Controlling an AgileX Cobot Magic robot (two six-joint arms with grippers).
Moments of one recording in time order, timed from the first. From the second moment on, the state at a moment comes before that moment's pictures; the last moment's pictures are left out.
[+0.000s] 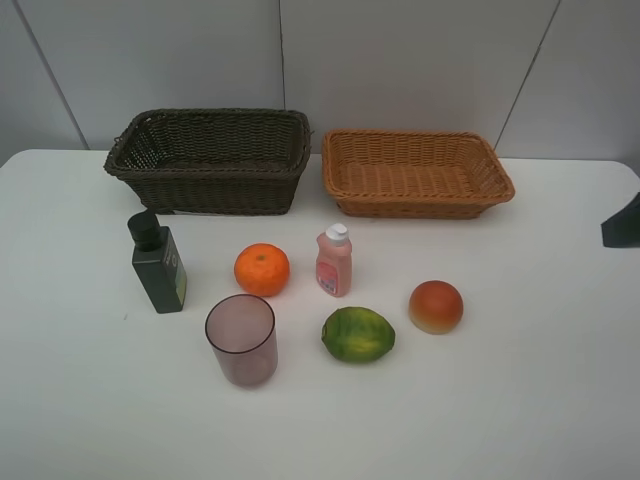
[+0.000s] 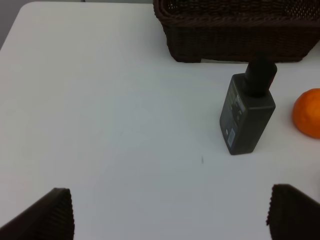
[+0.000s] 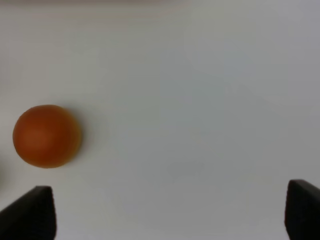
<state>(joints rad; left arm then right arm) -0.03 -0.01 -0.51 0.05 1.06 -0.10 0.05 0.85 -0.69 -0.05 0.91 0.08</state>
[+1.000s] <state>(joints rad) -0.03 -0.01 -0.51 0.05 1.06 -0.10 0.17 1.16 -0.80 -0.08 0.86 0.12</state>
